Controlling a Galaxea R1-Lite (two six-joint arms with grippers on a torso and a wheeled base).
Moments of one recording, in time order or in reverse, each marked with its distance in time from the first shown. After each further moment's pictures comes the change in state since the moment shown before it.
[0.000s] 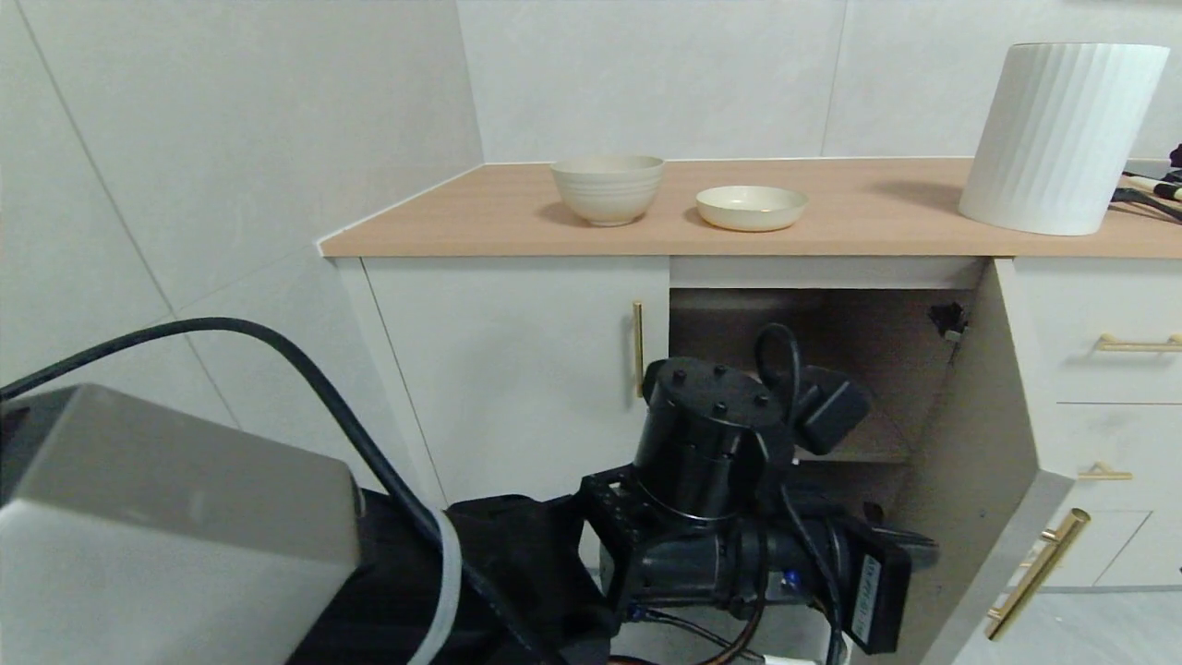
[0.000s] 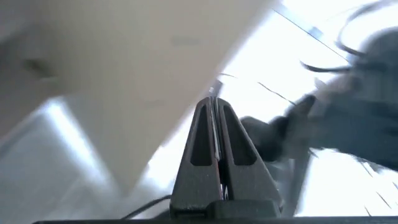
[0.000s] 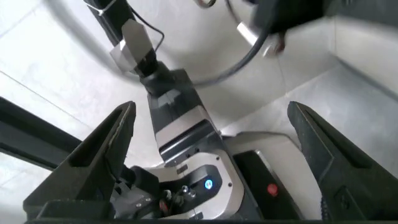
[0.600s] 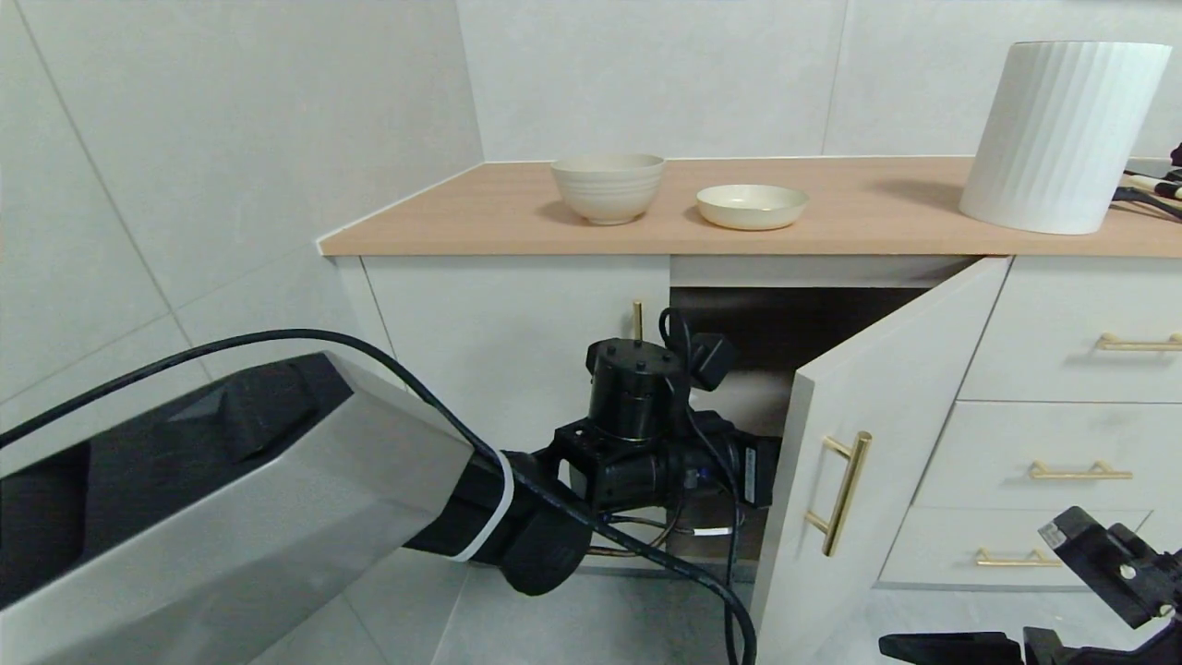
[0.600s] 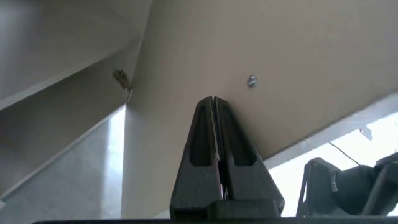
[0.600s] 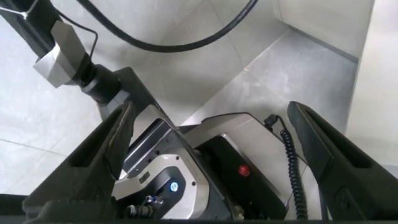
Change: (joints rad) left arm 0.191 0.180 -0.085 -0.127 -0.001 -0.003; right arm -0.039 0.208 -0.025 -0.005 -0.148 -0.005
